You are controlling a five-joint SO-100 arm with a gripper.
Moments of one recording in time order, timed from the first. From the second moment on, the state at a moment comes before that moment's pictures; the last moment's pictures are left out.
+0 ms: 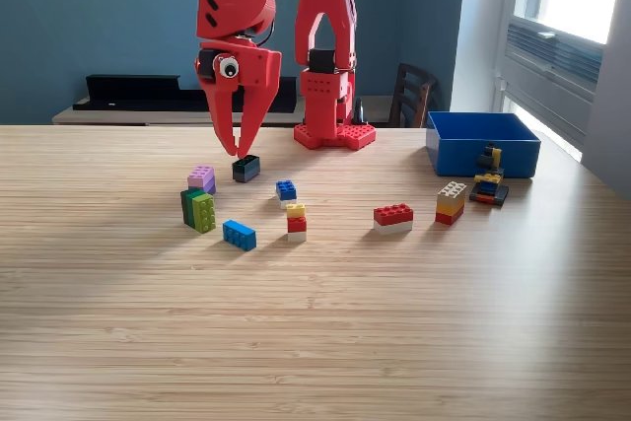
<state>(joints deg) 26.0 95.1 97.0 64.2 33.8</state>
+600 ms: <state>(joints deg) 30.5 95.1 103.5 64.1 34.8</state>
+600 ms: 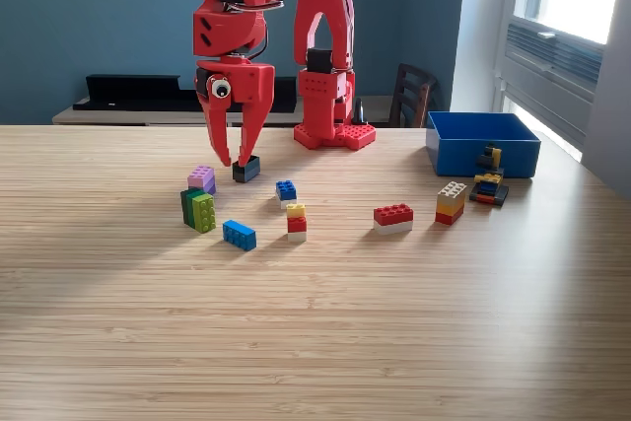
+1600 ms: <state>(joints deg) 39.2 95.1 103.9 64.5 29.4</state>
